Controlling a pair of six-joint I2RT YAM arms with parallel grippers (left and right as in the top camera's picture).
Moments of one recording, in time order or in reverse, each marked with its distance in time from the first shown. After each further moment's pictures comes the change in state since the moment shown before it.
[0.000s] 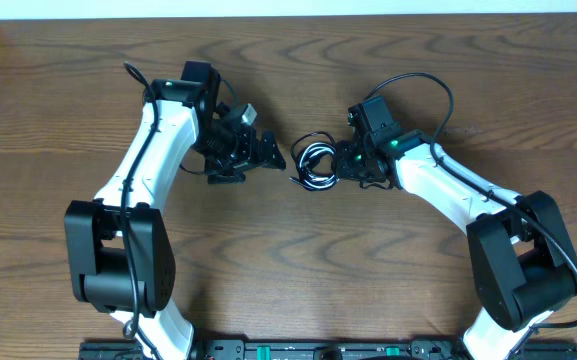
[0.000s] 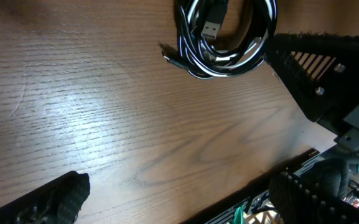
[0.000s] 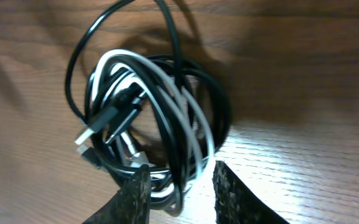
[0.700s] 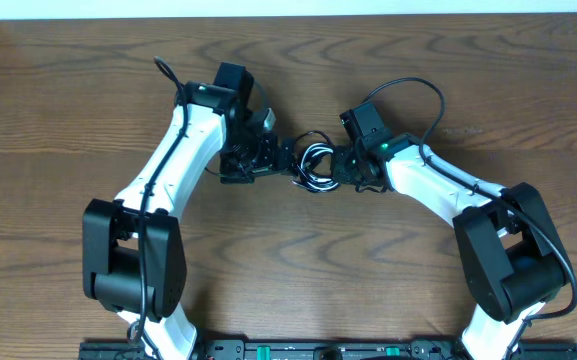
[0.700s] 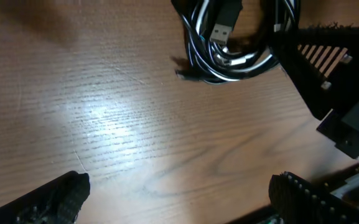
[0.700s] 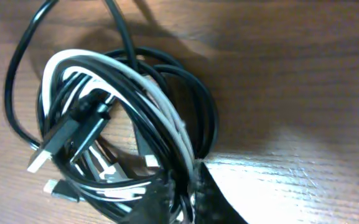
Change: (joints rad) left arm -0.125 0.000 0.000 0.055 -0.159 -0.082; right arm 0.026 0.050 0.000 0.008 0.073 0.023
